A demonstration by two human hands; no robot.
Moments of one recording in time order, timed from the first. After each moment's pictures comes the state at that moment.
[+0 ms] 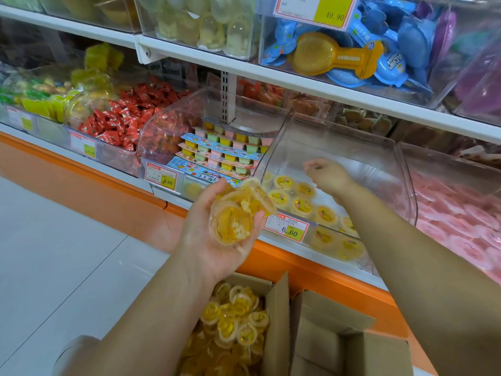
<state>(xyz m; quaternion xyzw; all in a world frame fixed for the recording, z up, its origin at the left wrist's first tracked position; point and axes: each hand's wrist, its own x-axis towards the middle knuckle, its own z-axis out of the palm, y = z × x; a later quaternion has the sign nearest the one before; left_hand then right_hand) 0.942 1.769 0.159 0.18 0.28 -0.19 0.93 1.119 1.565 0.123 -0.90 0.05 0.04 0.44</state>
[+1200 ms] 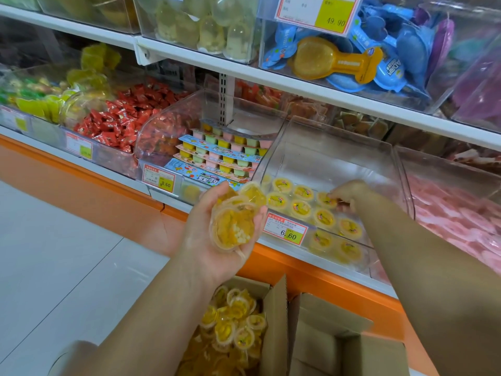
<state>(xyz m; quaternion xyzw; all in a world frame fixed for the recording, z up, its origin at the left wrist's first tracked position) 0.940 1.770 0.160 0.16 0.24 -0.20 0.94 1.143 1.511 0.092 -0.85 0.27 0.13 0.44</state>
